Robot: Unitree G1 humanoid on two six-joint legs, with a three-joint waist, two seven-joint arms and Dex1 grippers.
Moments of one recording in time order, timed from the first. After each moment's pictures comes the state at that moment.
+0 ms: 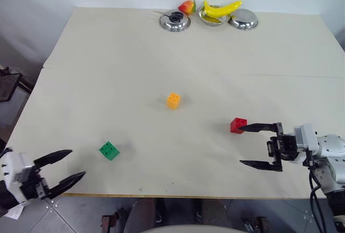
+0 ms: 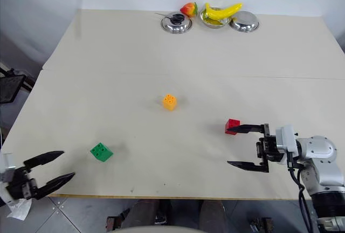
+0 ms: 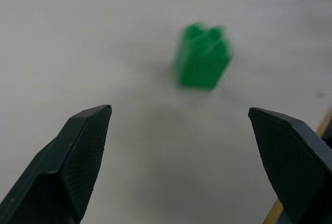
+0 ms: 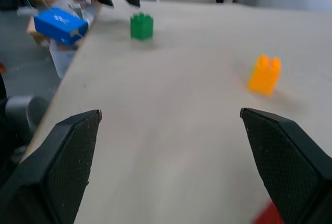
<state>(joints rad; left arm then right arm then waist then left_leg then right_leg) 0.43 0.69 0.58 -0.17 -0.59 0.12 -1.20 -0.11 -0.86 -0.06 0.18 0.73 -0.30 1.56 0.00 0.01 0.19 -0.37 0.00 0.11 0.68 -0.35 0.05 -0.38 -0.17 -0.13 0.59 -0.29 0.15</state>
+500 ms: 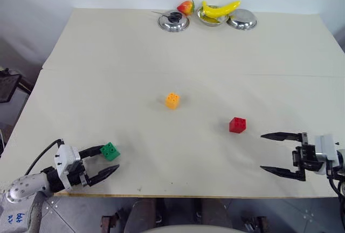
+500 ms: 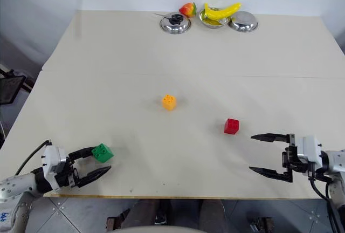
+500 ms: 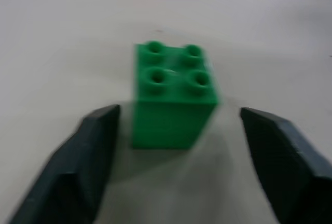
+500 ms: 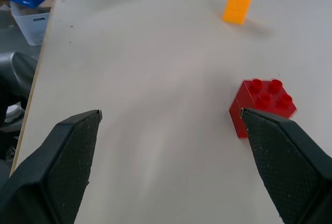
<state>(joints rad) 0.25 0.62 0.33 -0.07 -0.45 0.03 -1.09 0.06 -0.95 -0.17 0.29 0.74 -0.40 1.56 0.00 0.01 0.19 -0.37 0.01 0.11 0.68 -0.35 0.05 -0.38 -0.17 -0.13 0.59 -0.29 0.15</state>
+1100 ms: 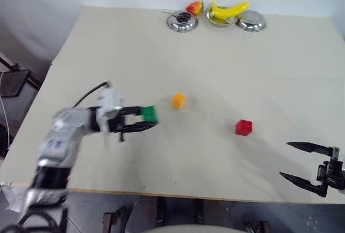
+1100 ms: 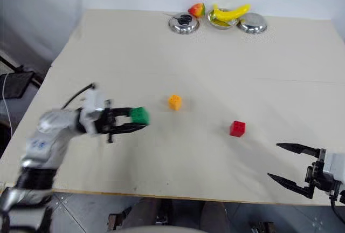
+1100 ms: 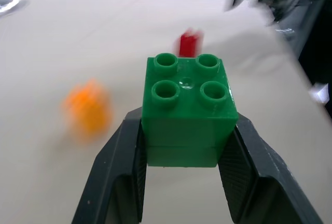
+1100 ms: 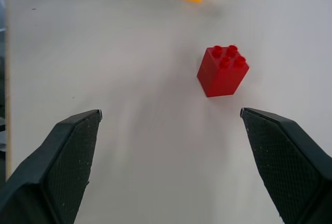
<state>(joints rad) -0.59 0.48 -0.15 0.06 -0.41 0.24 -1.24 0.32 -0.85 -0.47 0.18 0.68 -0.39 1.47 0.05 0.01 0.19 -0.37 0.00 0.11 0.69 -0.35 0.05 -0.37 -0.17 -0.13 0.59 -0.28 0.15</state>
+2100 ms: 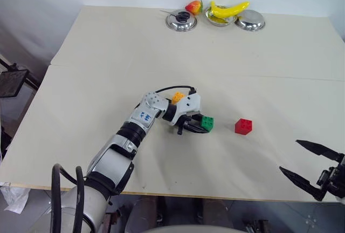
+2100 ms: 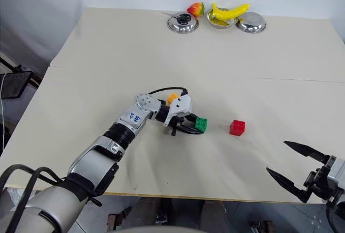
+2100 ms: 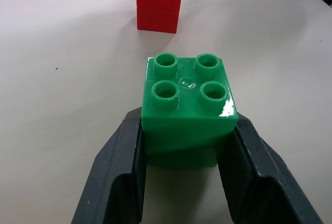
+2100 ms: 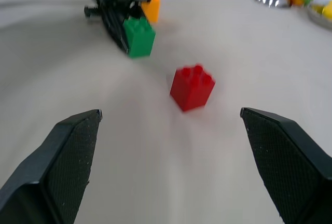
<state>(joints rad) -0.95 0.13 -0.36 0.83 -0.03 -0.06 -1.18 0.49 -0.69 -0.62 -0.08 0.66 -0.26 1.30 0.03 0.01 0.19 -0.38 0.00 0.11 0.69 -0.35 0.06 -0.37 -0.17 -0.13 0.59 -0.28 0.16</state>
